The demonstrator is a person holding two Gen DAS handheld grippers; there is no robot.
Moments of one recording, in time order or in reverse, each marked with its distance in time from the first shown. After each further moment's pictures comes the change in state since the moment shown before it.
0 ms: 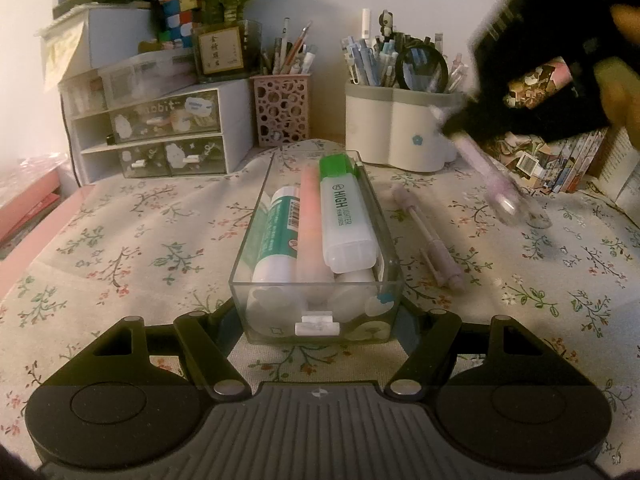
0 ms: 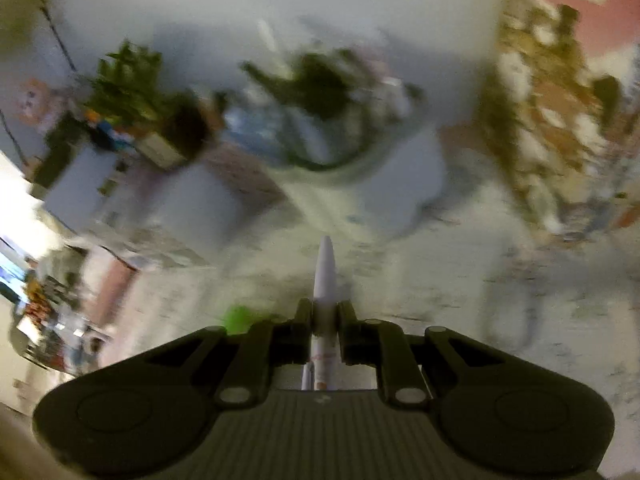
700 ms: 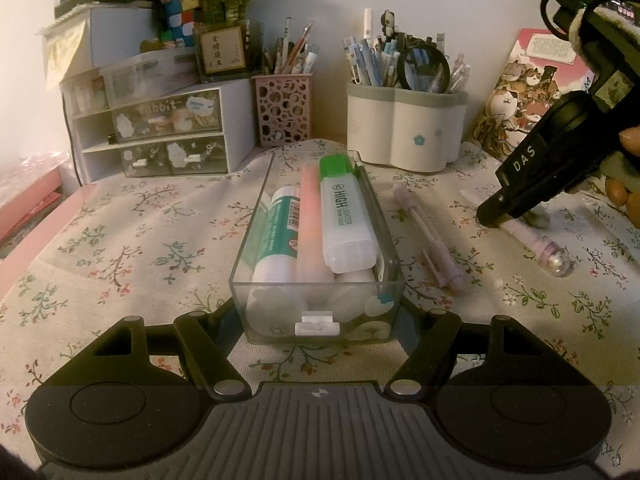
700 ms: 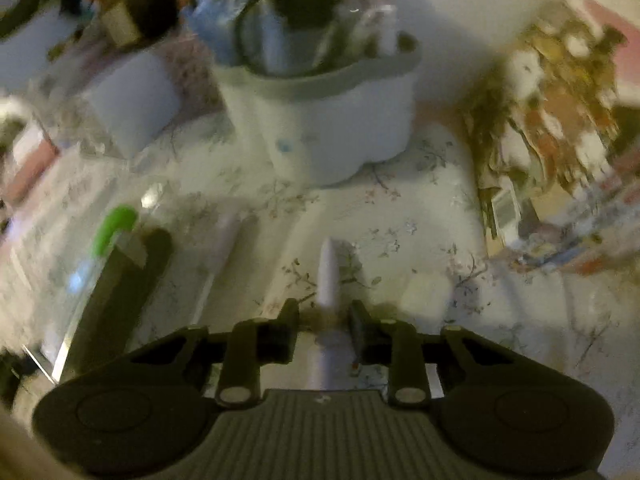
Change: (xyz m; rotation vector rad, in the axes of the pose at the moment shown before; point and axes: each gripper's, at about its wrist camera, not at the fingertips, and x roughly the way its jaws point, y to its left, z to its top) left arm -0.001 0.002 -0.001 -0.001 0.001 0.002; right arm 0.043 -0.029 -0.018 -0.354 0.156 -0.266
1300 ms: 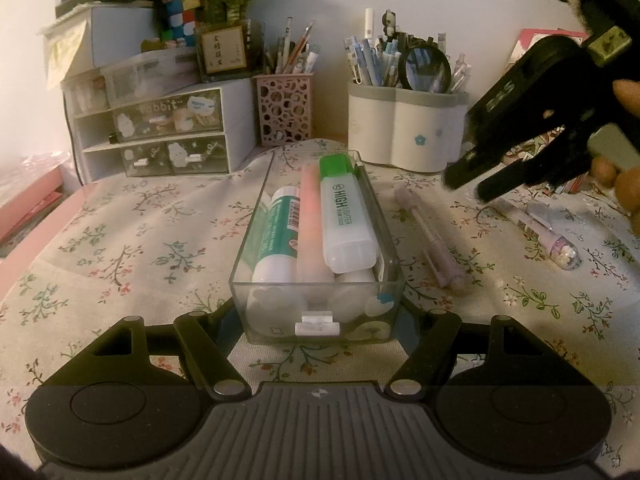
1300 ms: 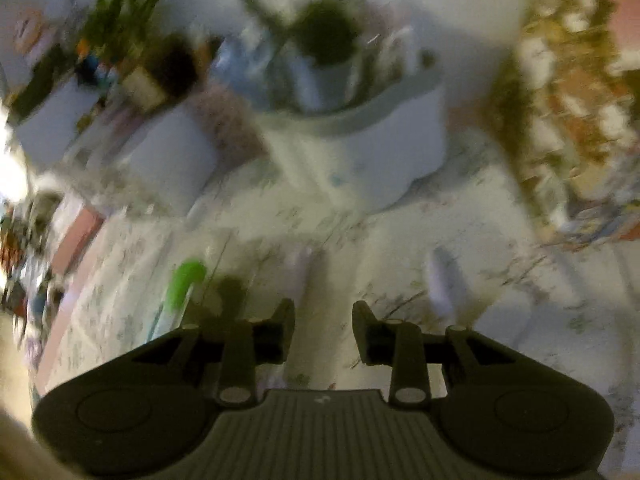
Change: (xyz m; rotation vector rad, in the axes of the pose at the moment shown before) left arm 0.000 0.001 0.000 -0.003 0.000 0.001; right arm -0.015 0.002 0.003 0.234 -0.108 0.162
